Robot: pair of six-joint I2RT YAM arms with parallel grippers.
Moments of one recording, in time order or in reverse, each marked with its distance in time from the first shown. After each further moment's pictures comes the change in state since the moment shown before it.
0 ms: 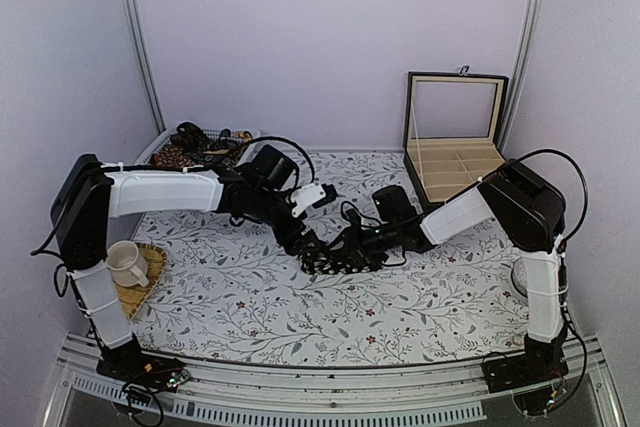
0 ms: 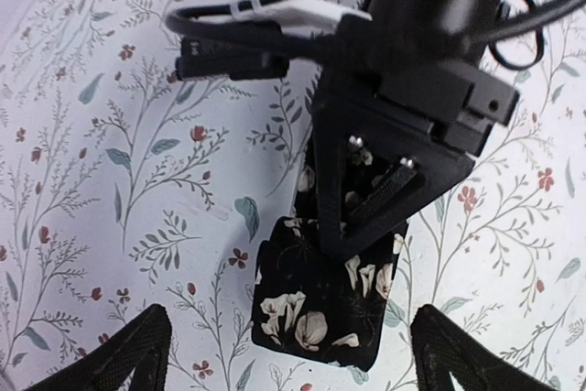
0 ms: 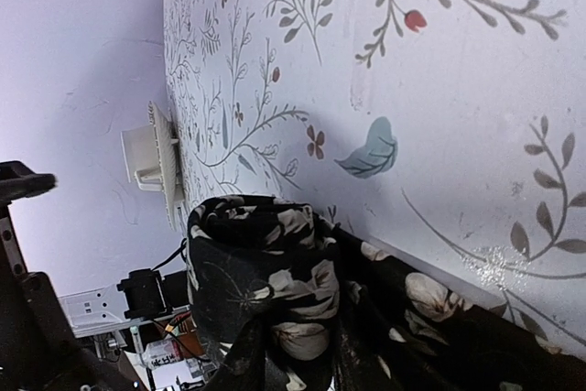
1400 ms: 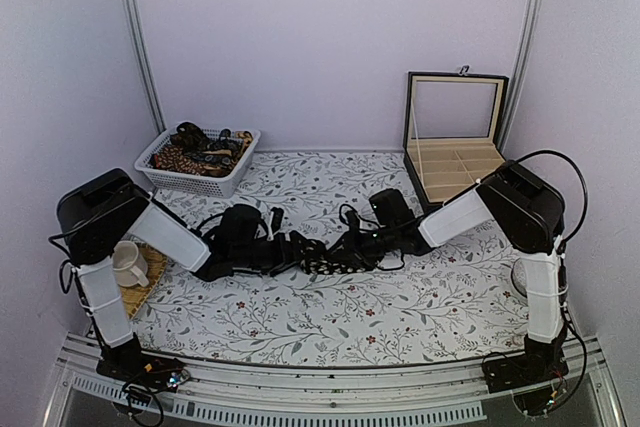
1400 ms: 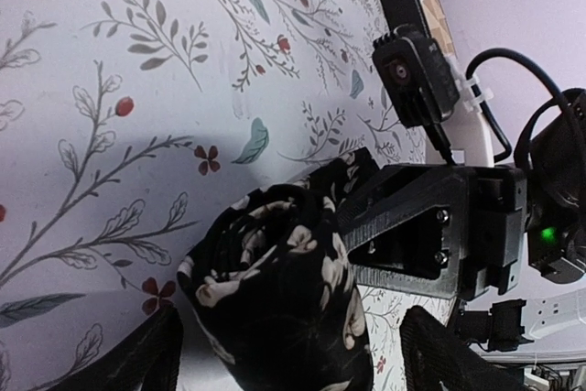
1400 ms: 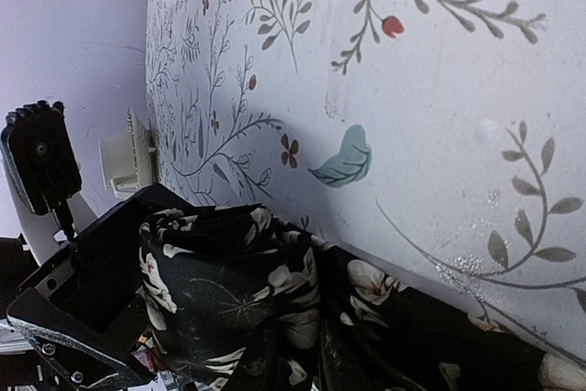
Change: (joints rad) left arm 0.042 0.024 -0.597 1.012 0.120 -1.316; right arm 0.021 0.000 -0.008 -0.021 0.085 -0.059
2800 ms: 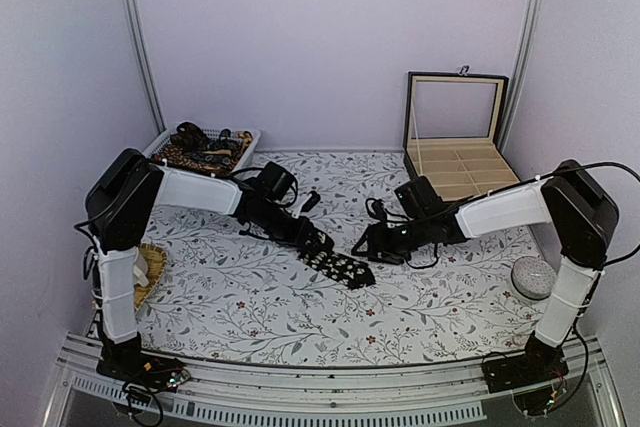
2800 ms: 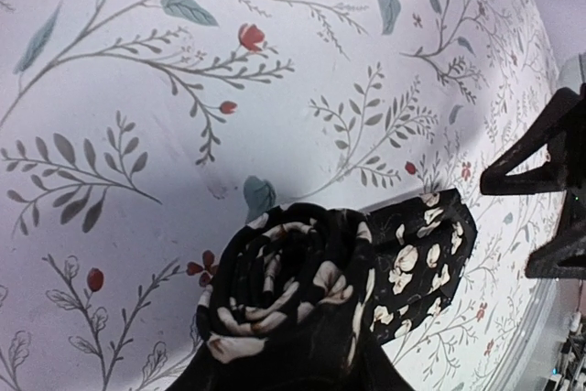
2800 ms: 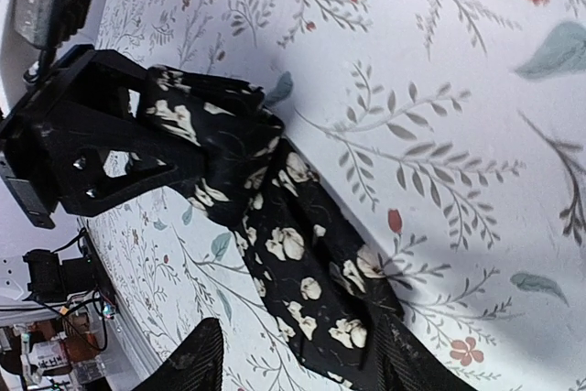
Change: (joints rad) left arm 0.065 0.192 0.619 -0.886 0.108 0.633; right arm -0.034 -0.330 -0.127 -0.347 0.183 -0.296
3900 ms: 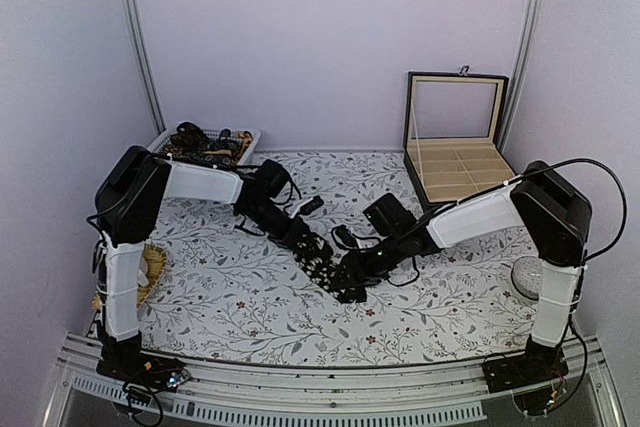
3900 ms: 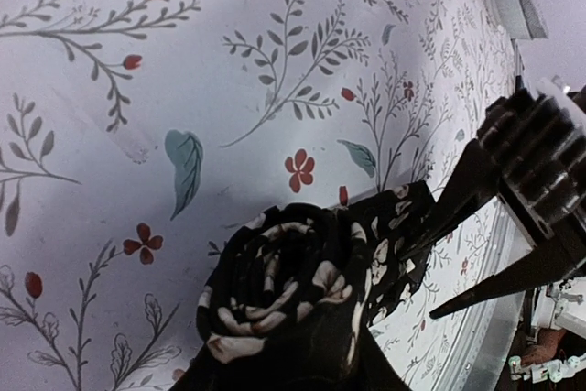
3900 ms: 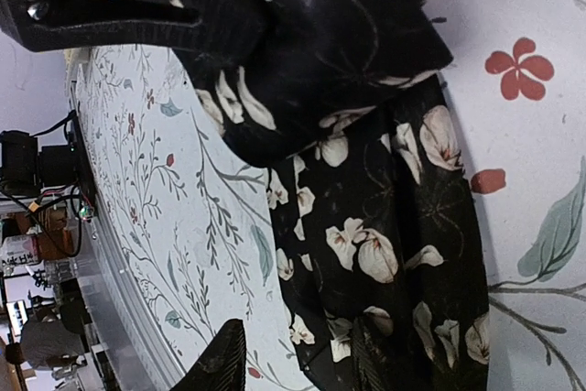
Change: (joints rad) left arm 0.071 0.085 0.120 -0.222 0.303 0.265; right arm 0.137 0.132 0.073 -0.073 -0.109 -0.154
